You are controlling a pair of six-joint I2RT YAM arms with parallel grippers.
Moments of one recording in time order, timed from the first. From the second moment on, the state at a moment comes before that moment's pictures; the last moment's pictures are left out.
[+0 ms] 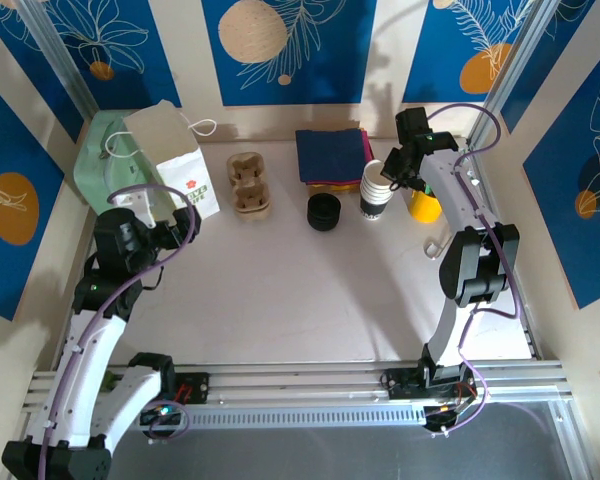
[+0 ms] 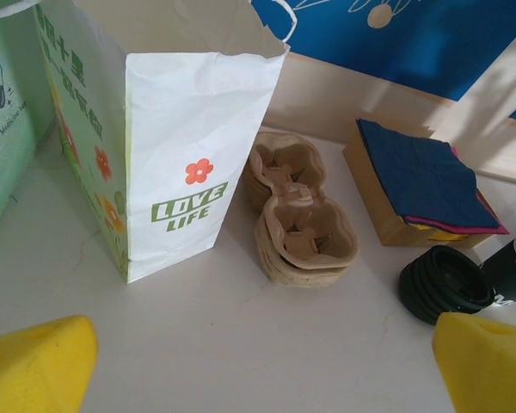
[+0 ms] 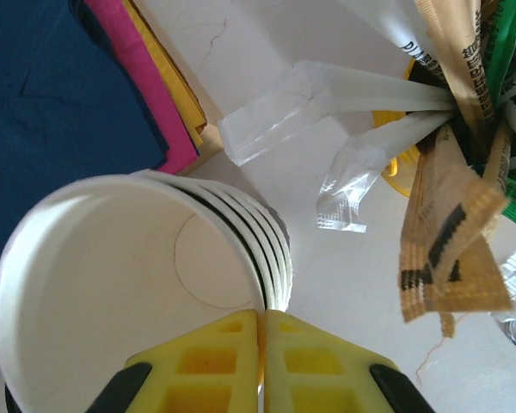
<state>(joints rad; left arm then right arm) -0.12 0.78 0.87 -0.47 0.06 -0.33 0.14 1.86 1.78 -1.01 0.10 0.64</state>
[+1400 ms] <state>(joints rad) -0.12 0.75 0.91 -0.51 0.05 -0.33 0.26 1.58 1.95 -1.19 -0.01 0.52</state>
